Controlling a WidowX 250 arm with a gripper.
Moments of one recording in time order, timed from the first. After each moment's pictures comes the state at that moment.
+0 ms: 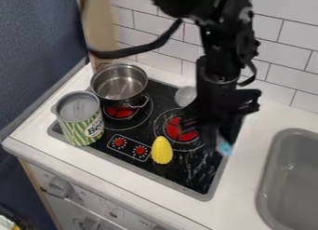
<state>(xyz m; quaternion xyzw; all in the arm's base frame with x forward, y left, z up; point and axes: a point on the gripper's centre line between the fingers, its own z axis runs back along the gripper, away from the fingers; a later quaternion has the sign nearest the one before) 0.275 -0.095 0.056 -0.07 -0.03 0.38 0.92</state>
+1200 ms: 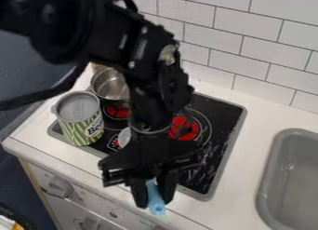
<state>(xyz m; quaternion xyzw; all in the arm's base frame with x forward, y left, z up) 0.175 -0.058 0.048 -0.01 0.03 0.36 0.93</state>
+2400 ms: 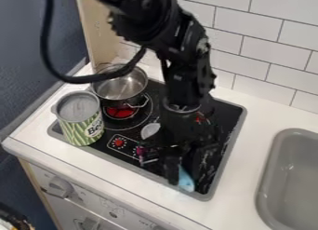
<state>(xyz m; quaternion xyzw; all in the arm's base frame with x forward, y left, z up) 0.236 -0.066 0.018 -0.02 0.08 0.41 0.91</state>
